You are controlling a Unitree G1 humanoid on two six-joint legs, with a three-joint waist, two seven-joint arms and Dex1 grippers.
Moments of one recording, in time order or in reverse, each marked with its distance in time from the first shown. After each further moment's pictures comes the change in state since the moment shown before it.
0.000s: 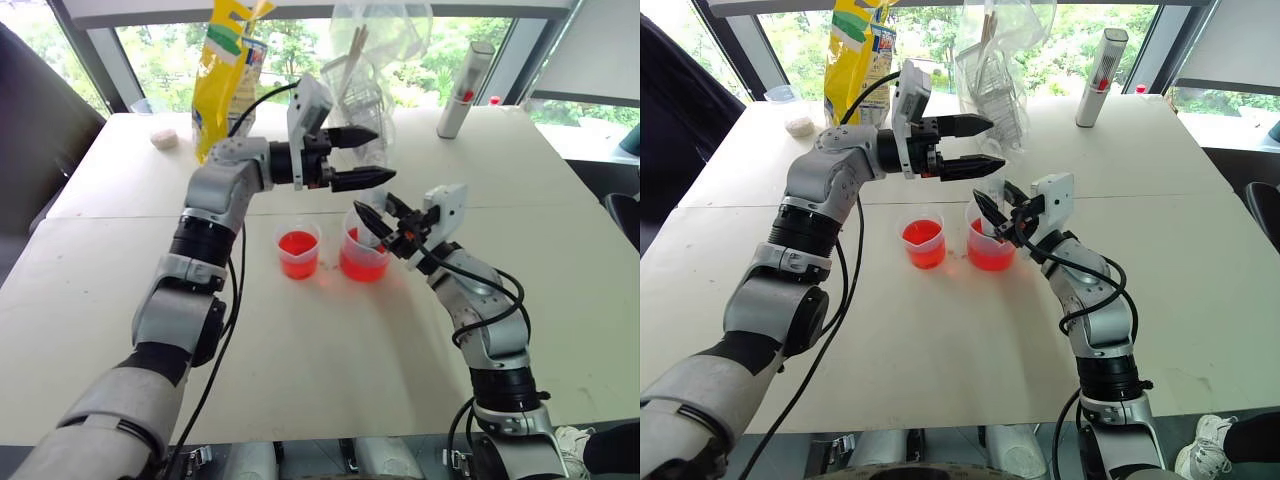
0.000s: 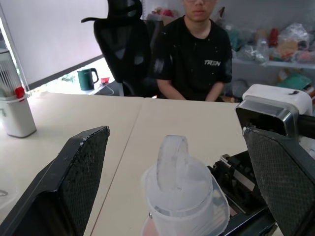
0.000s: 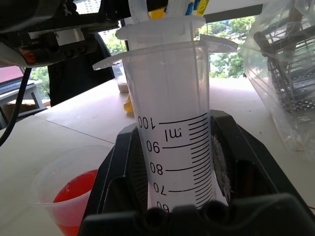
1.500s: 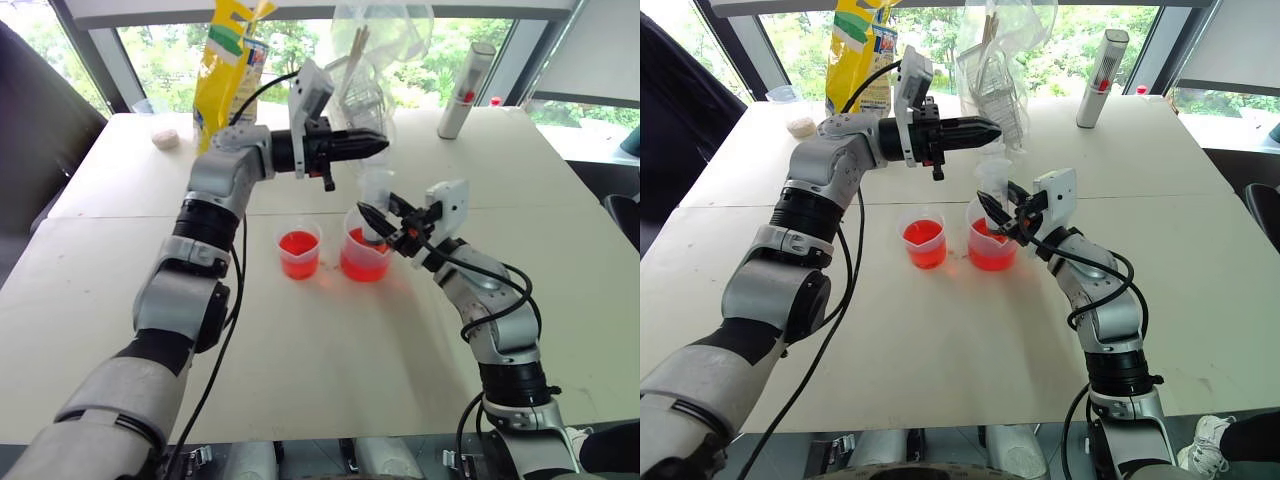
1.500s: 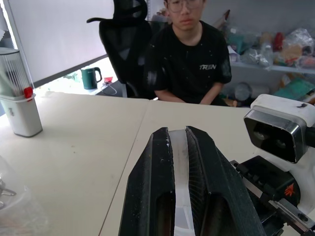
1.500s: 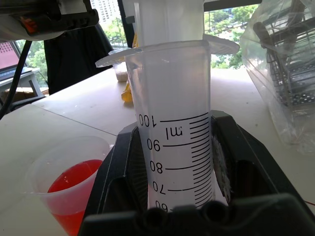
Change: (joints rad) left arm -0.097 -0.008 0.023 0.150 0.001 -0.029 -0.005; right arm -0.012 -0.052 0.008 -0.001 0.012 0.069 0.012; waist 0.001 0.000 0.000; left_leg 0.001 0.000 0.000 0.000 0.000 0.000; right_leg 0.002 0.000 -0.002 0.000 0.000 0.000
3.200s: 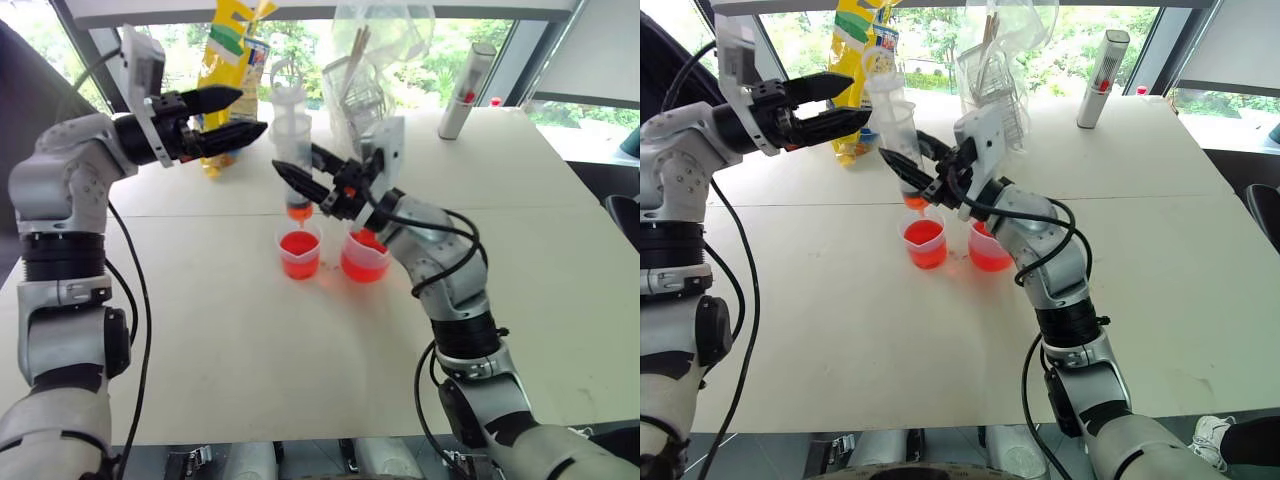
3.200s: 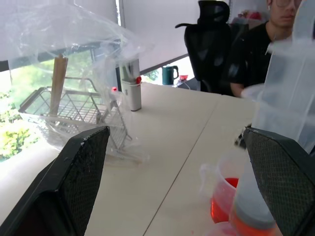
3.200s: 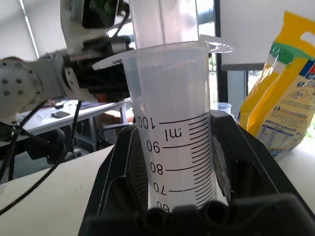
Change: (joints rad) left arm 0.245 0.437 0.233 -0.441 -0.193 0.307 0.063; right arm -0.298 0.165 0.158 0.111 0.061 -0.025 0.070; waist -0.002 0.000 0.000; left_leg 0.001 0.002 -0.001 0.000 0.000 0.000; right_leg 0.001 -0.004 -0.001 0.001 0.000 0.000
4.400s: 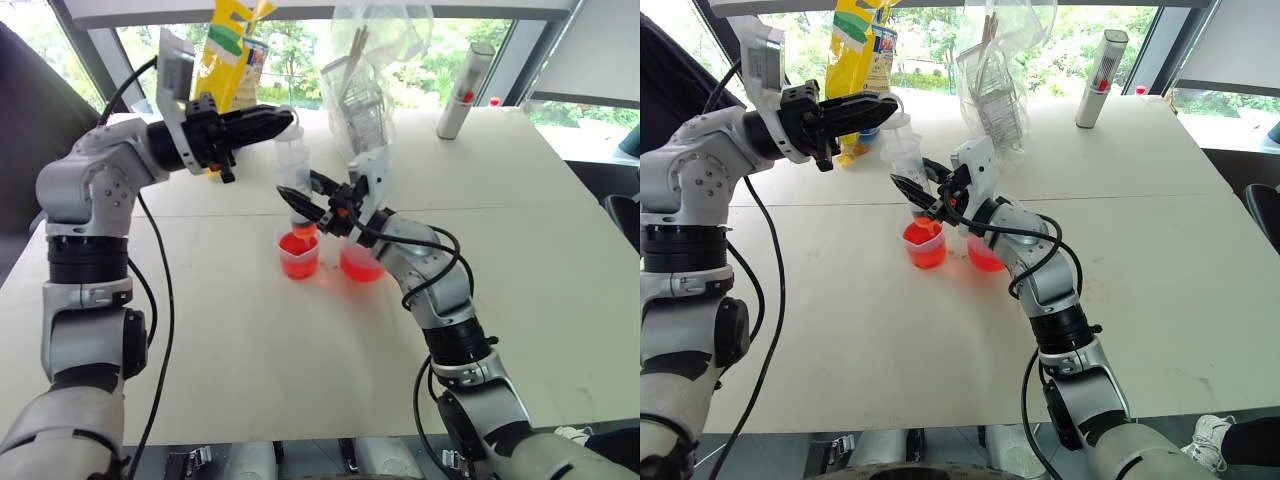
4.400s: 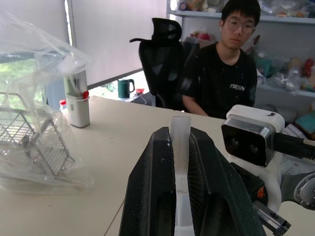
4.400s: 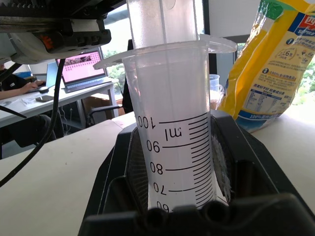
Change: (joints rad) left arm 0.003 -0.082 -0.053 -0.078 -0.080 0.070 -0.002; right arm 0.033 0.012 0.008 0.063 -0.065 -0.047 0.007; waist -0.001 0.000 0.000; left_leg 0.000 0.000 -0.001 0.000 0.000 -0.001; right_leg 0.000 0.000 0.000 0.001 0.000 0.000
